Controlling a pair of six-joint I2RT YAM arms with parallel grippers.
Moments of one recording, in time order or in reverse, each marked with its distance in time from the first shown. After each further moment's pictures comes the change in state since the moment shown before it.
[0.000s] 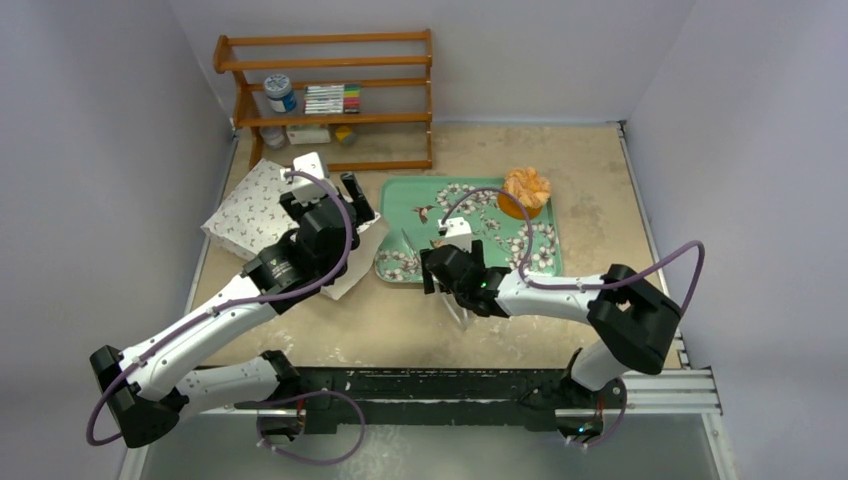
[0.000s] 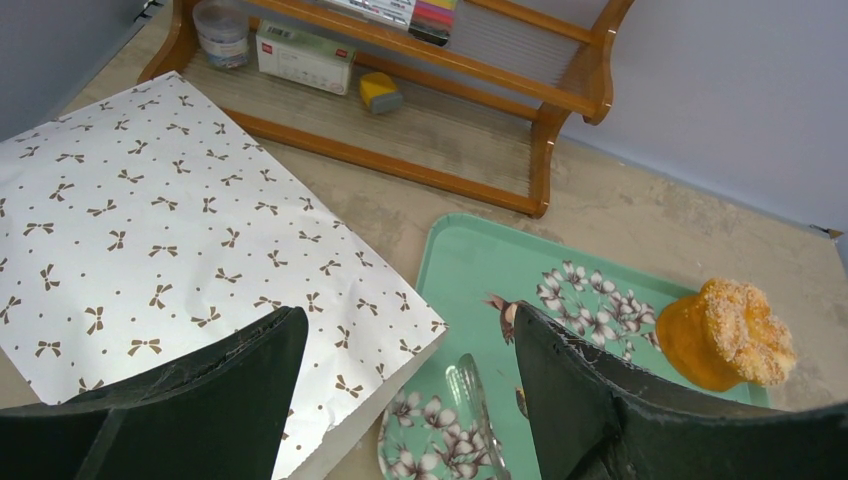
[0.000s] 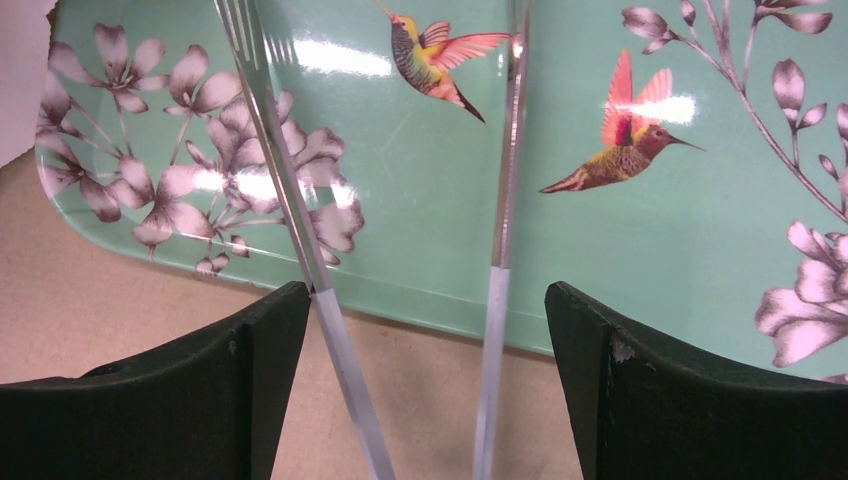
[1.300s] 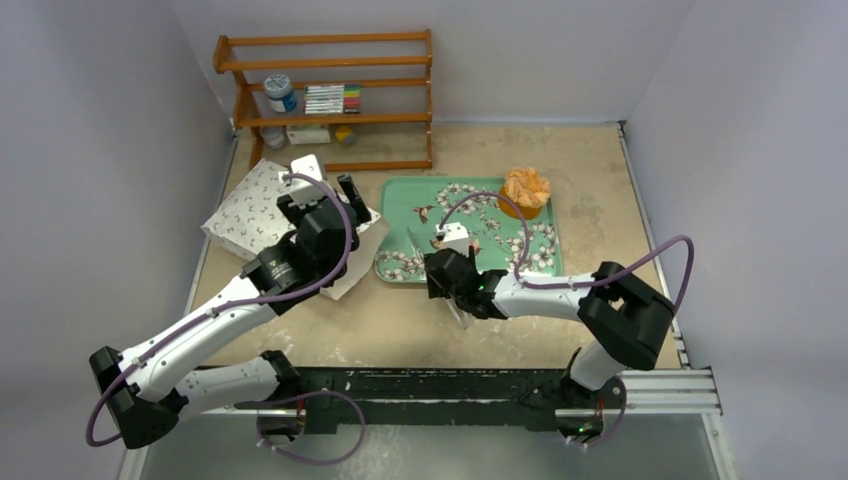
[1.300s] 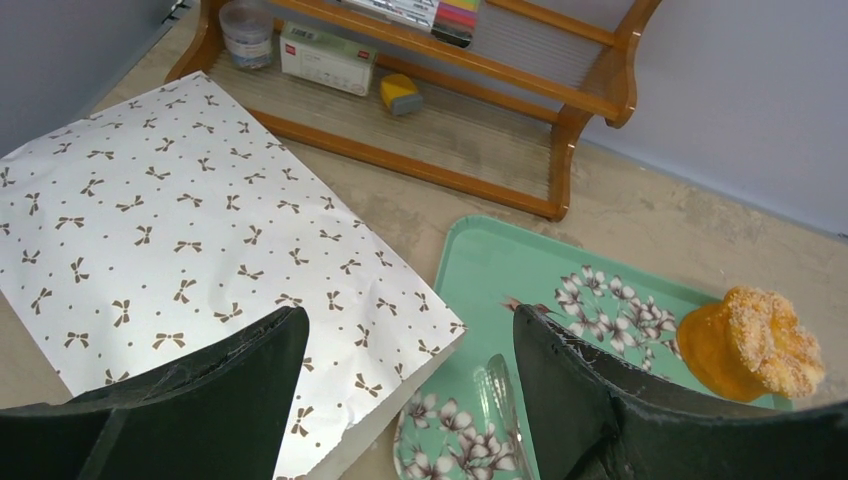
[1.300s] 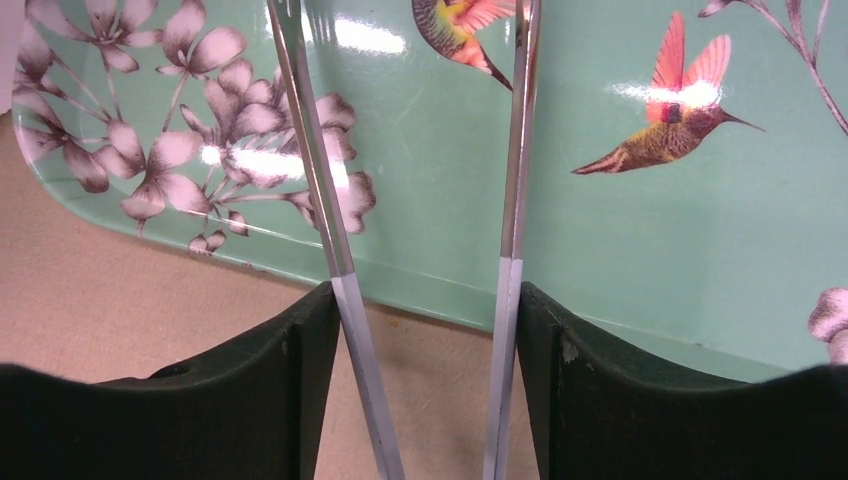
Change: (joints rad) left arm 0.000 -0.005 -0.009 -0.016 -0.030 -0.007; right arm 0.002 0.050 -0.023 0.051 -0.048 0.012
